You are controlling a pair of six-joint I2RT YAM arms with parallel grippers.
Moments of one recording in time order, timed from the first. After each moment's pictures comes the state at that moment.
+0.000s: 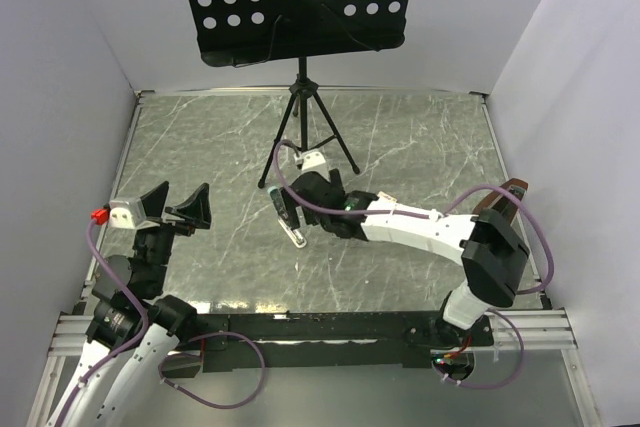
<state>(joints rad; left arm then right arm) -0.46 0.13 0.50 -0.07 -0.32 -0.24 1.02 1.60 1.13 -0.30 0.46 0.44</state>
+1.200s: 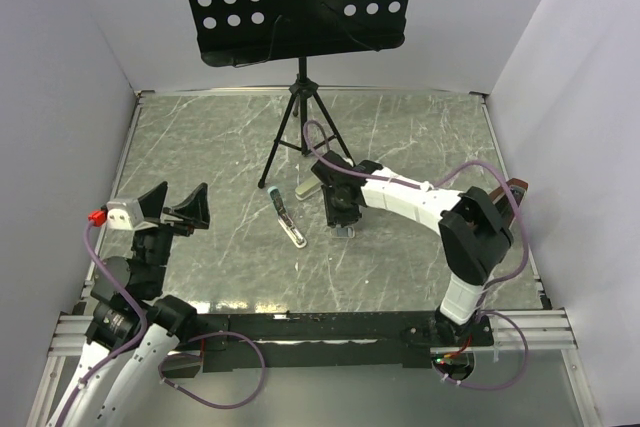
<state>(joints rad) -0.45 0.12 0.50 -0.07 -0.33 -0.25 0.77 1.73 1.25 -0.75 0.11 0.62</state>
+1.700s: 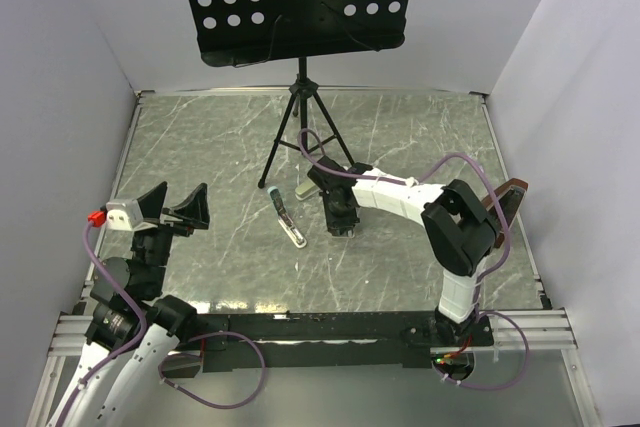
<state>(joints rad) -0.45 0.11 0.50 -0.07 -0.33 -0.25 0.77 1.83 1.26 -0.76 0.09 0.62</state>
